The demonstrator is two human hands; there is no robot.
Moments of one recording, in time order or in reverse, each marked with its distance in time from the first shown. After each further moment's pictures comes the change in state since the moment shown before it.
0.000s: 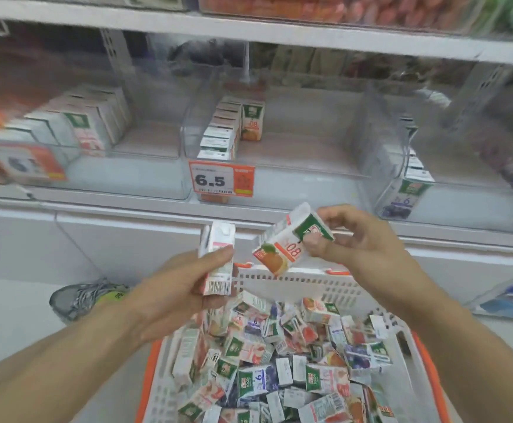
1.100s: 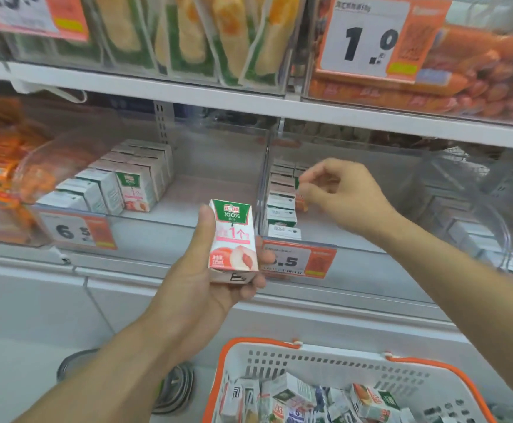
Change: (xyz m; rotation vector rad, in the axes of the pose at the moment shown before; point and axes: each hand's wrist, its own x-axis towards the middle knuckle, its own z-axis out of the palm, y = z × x) left_hand 0.029 0.099 -0.062 -0.226 0.086 0.345; right_hand 0.194 -0.084 0.084 -0.460 0.122 -0.293
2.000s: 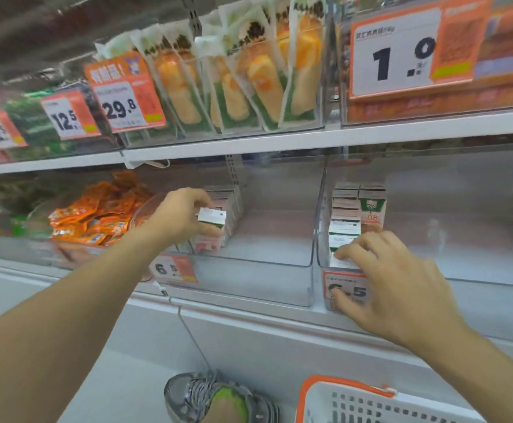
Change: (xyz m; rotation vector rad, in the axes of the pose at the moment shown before) left_hand 0.097 0.146 -0.118 1.791 0.366 0.364; right_hand -0.056 0.038 0.053 -0.683 0.080 -0.390
